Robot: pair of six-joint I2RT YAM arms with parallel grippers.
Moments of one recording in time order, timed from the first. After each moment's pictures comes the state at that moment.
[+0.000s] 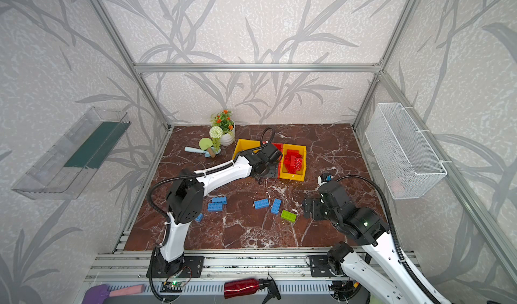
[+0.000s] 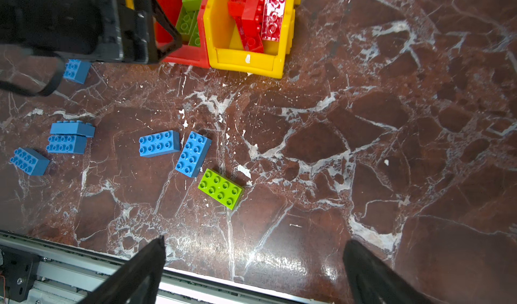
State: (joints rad) left arm -0.83 2.04 1.67 -0.74 -0.28 -0.69; right arm 0.59 0.69 0.86 -1.10 0.13 0.52
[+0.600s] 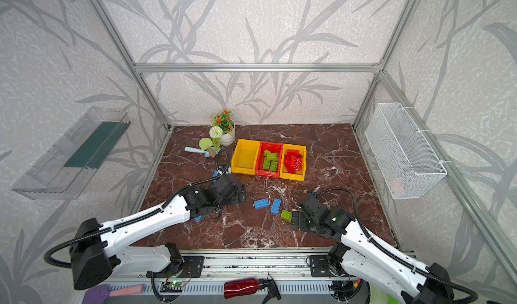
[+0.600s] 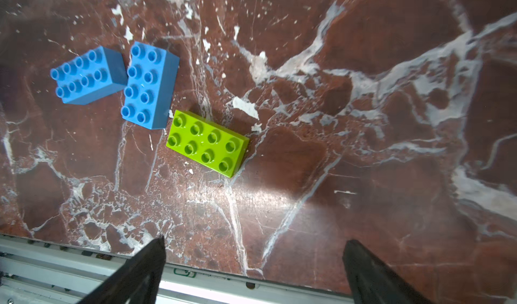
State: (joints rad) left arm -0.90 1.21 0.88 -0.66 -0.40 -0.86; right arm 0.79 0.85 0.57 -0.89 0.08 0.83
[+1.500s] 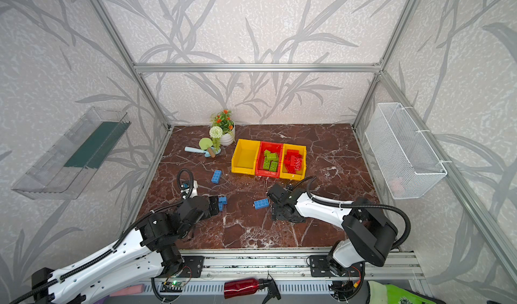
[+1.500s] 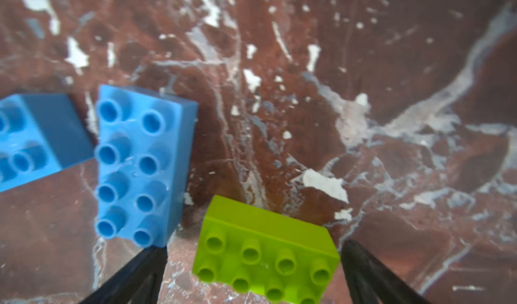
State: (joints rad) left arm -0.90 0.71 0.60 -0.77 -0.58 -0.94; right arm 0.85 1.48 0.77 -0.68 0.14 0.97
